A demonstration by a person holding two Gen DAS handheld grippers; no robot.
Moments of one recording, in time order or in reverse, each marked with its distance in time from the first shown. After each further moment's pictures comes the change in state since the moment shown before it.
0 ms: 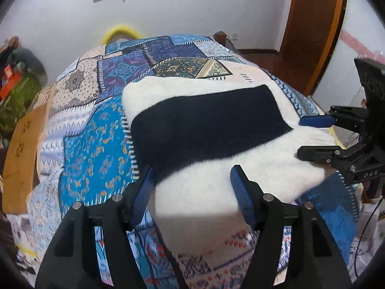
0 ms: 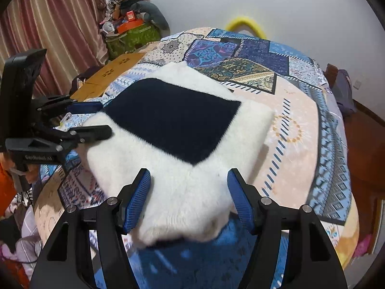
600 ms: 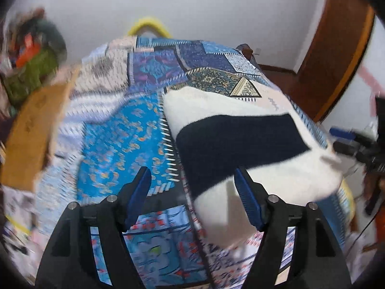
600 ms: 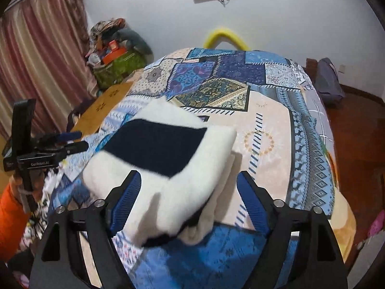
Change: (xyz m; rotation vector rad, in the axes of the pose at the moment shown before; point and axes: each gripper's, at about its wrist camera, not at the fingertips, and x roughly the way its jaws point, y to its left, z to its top) left arm -0.015 0.063 0.018 -0.215 0.004 -0.002; right arm -0.026 -0.034 0.022 0.180 -0.101 0.002
